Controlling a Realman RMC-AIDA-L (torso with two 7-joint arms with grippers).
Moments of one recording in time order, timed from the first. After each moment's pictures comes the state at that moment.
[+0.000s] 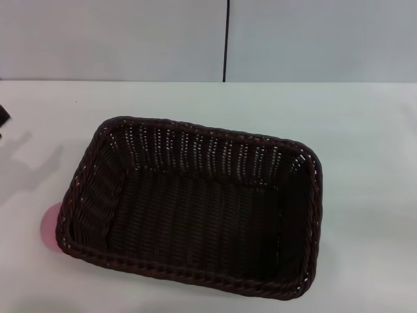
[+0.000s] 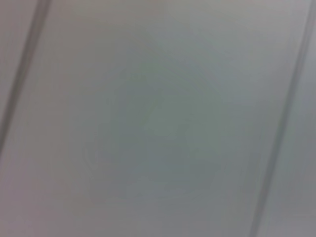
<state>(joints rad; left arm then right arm) -0.21 -1.96 0.38 0.40 1.61 1.64 -1.06 0.28 2.03 -0.42 -0.42 -1.29 -1.64 1.08</state>
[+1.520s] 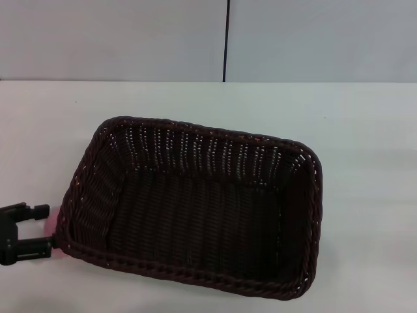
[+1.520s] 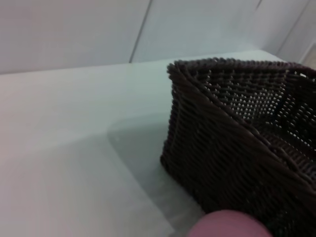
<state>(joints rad) -0.30 -1.91 0.46 0.53 2.25 1.65 -1.28 0.24 2.04 -0.20 -0.34 -1.28 -1.63 1.06</state>
